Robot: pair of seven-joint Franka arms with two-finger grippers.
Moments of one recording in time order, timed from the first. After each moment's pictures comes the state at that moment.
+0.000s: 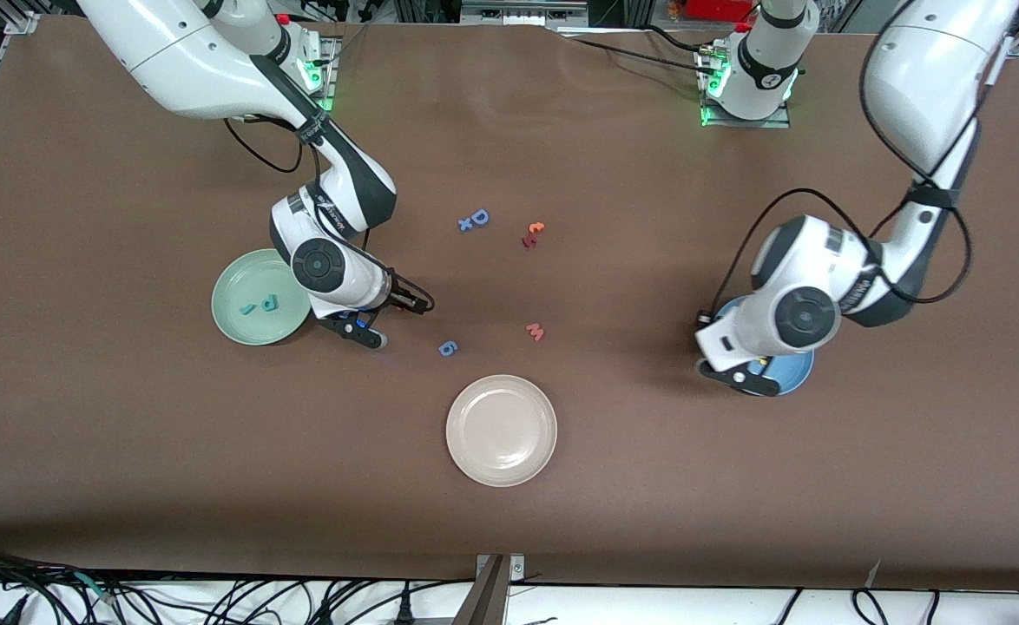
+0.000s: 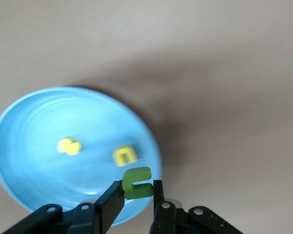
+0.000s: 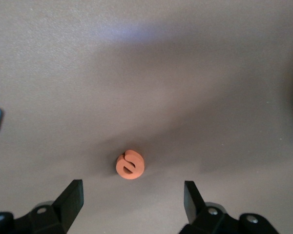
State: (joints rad) left arm 0.18 0.61 -0.45 -1.68 0.29 1.95 -0.07; right arm 0.10 0.64 0.42 -1.84 -0.12 2.27 0.97
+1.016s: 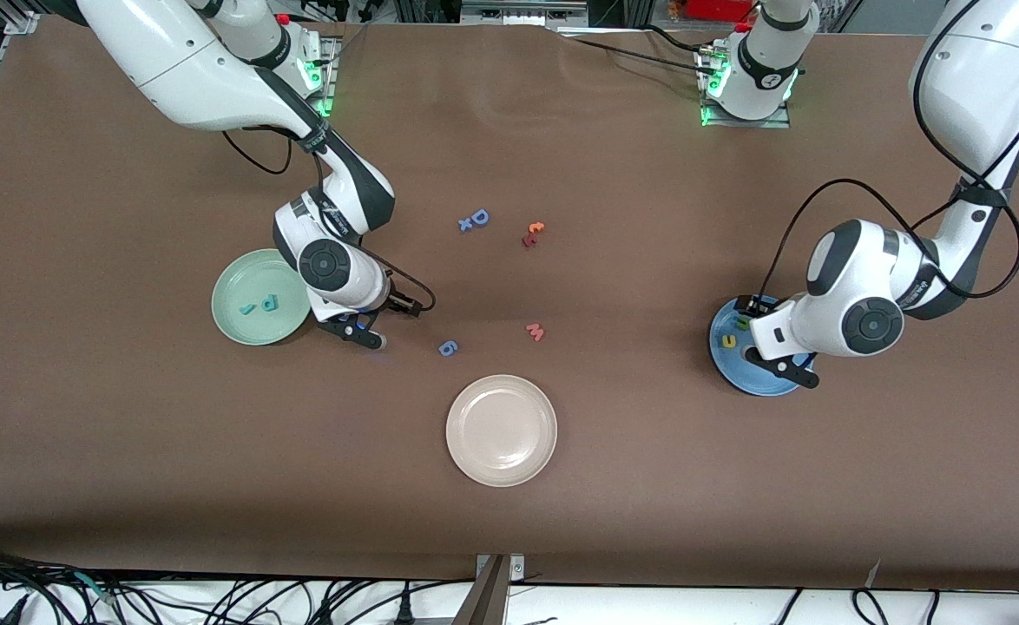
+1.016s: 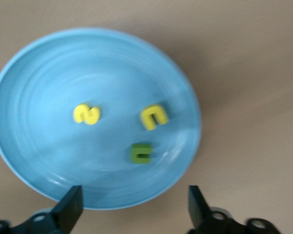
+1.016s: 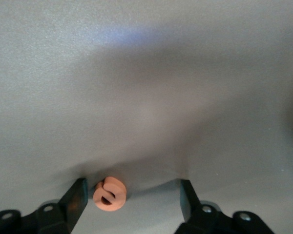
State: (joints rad) left arm 0.33 0.57 -0.54 -1.78 0.29 1.94 0.11; right arm 0.10 0.67 0.41 -1.87 -0.21 2.34 0.97
